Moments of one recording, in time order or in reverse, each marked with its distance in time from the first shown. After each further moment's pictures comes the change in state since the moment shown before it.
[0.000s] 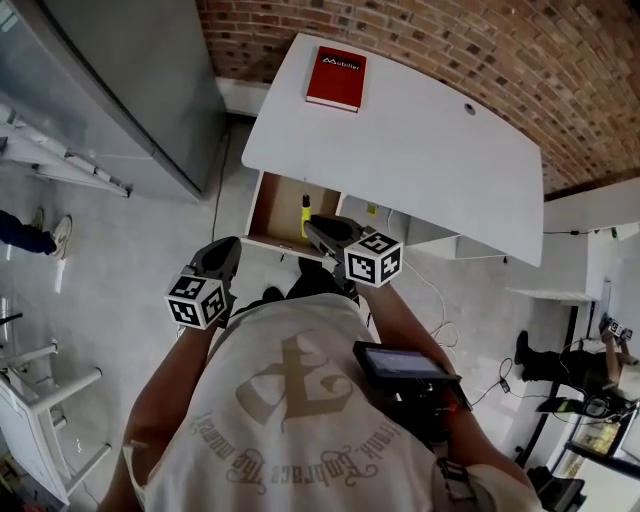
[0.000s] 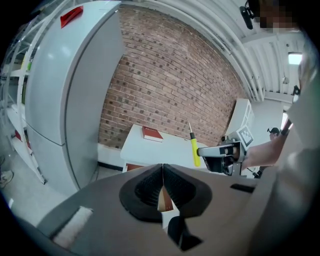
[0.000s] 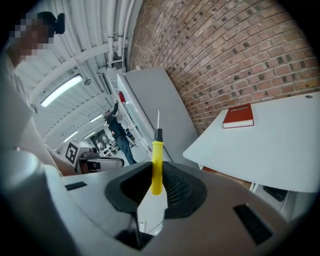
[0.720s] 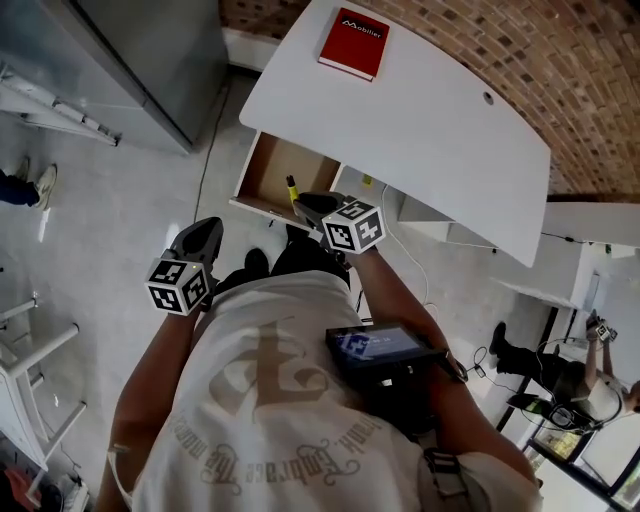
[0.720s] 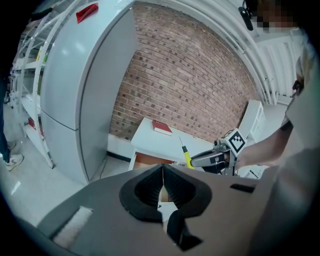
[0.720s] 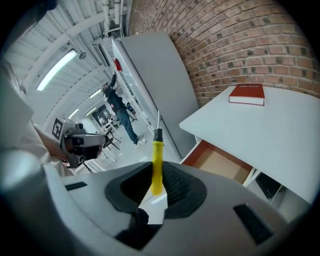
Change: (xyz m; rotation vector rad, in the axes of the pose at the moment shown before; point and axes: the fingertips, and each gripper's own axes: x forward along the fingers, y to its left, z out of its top) left arm -0.011 0.028 -0.034 -0.100 0.045 0.090; right arm 0.049 -0.035 -0.069 -0.055 0.332 0.007
